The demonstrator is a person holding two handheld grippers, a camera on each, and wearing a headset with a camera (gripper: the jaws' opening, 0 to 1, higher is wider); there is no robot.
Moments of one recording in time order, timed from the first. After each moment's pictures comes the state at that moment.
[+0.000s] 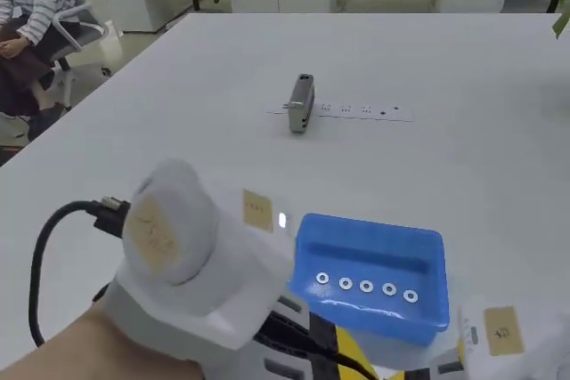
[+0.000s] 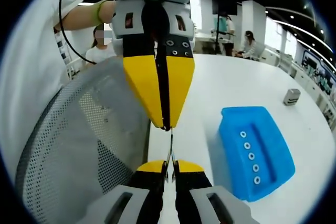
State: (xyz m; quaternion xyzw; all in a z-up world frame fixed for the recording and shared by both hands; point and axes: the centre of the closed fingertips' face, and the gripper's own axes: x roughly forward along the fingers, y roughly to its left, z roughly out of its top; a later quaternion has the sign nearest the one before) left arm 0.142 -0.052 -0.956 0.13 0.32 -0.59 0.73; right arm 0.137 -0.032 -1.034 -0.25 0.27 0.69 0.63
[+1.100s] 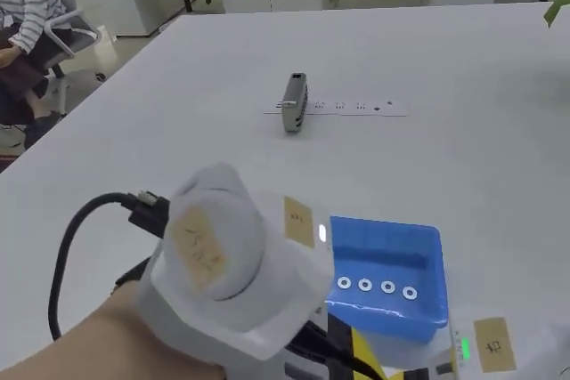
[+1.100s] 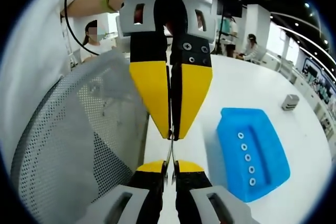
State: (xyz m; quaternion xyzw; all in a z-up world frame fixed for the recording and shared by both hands) left arm 0.144 -0.054 -0.965 0.21 0.33 -0.60 0.70; right arm 0.139 -0.036 -1.036 -0.28 0.26 0.68 0.63
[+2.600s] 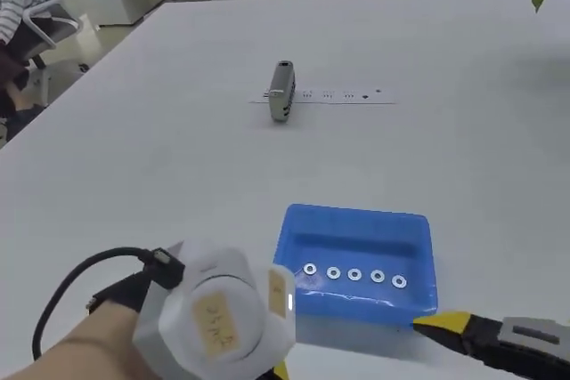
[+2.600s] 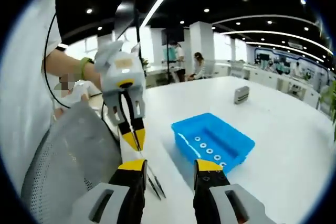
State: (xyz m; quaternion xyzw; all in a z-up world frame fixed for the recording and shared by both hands) left arm 0.147 0.010 -1.055 0.31 0.43 -0.55 0.64; right arm 0.184 -0.080 -0.987 -0.08 0.20 0.55 0.81
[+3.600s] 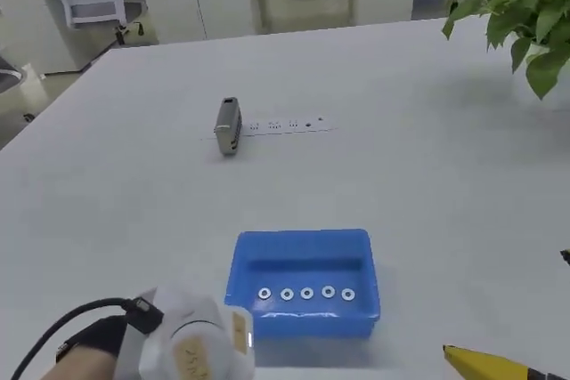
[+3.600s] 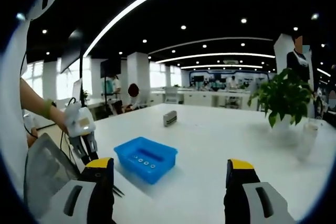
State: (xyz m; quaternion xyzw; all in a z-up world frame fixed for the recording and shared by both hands) left arm 0.145 0.024 -1.084 0.37 0.47 -0.53 0.61; right arm 0.207 -0.183 -0.937 -0.02 0.11 0.33 0.94
